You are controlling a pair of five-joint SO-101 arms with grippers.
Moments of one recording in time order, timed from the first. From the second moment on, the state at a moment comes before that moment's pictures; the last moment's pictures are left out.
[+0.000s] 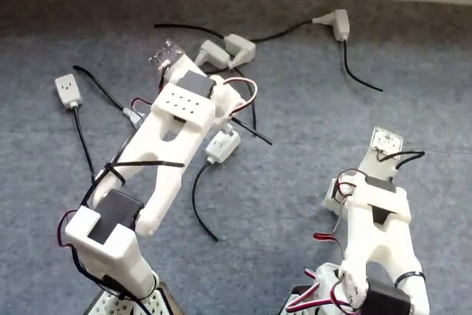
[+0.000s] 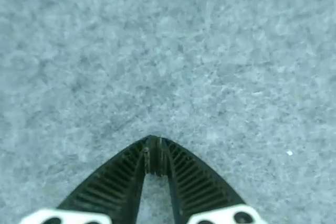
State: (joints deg) left arm 17.8 10.0 2.3 65.8 70.6; right arm 11.5 -22.3 64.8 42.9 -5.6
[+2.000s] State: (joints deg) left arm 19.7 7.1 14.0 51.1 70.8; right arm 11.5 -22.2 64.8 42.9 -5.6
